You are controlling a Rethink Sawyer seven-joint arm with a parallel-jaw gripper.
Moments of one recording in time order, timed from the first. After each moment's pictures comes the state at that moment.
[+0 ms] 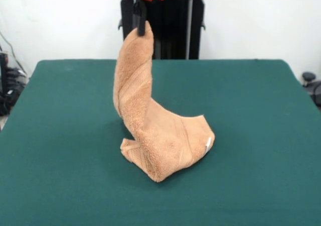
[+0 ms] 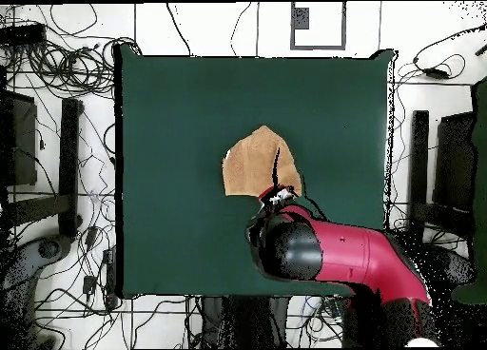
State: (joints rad) arm -0.44 -1.03 0.18 1.96 -0.30 0.49 2.64
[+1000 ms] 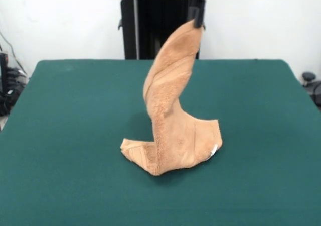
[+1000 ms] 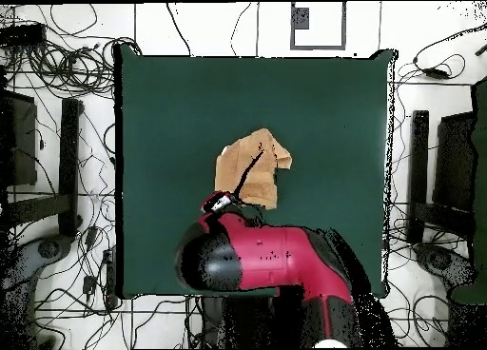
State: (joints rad) arm -0.18 -1.06 0.09 1.96 -0.30 0.51 2.64
